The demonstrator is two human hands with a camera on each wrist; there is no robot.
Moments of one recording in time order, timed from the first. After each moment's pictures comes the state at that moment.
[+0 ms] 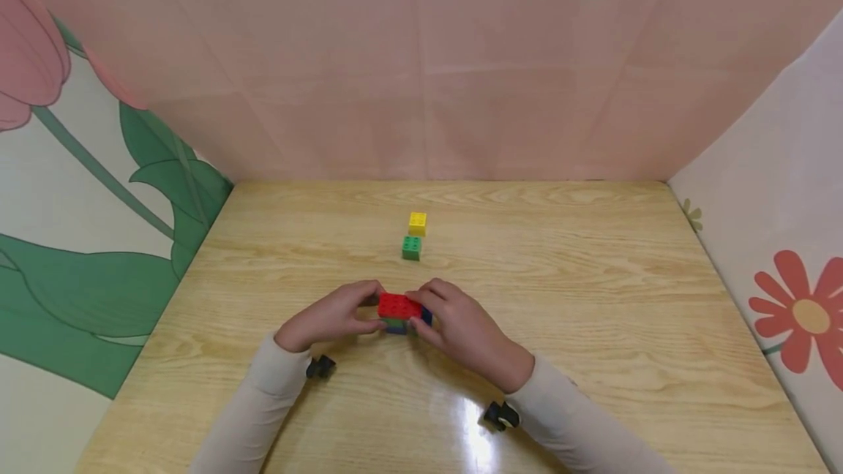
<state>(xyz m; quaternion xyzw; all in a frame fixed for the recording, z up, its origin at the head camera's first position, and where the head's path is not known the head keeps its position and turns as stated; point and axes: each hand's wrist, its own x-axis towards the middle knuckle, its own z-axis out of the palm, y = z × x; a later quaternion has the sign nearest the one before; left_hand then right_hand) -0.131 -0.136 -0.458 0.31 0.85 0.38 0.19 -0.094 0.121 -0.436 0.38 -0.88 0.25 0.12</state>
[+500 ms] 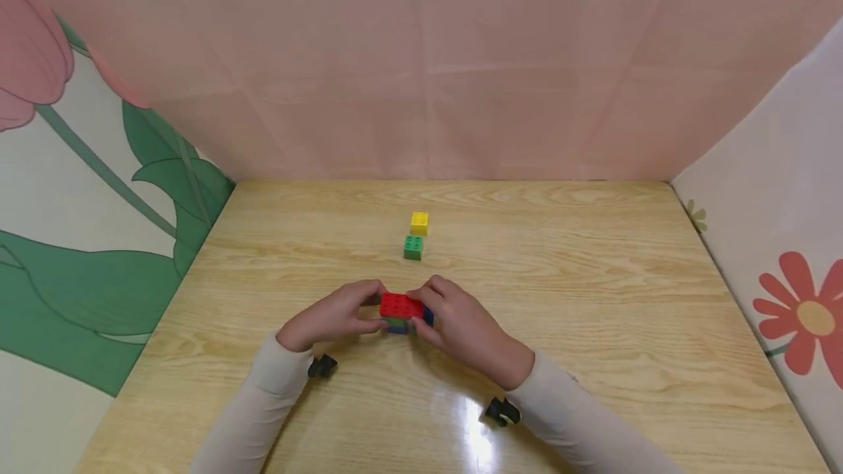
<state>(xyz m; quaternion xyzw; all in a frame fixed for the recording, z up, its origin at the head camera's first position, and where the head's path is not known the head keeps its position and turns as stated) -0.132 -0.136 -0.461 0.32 0.85 0.37 0.18 -0.096 0.118 -0.431 0.39 -0.88 0.25 0.11</state>
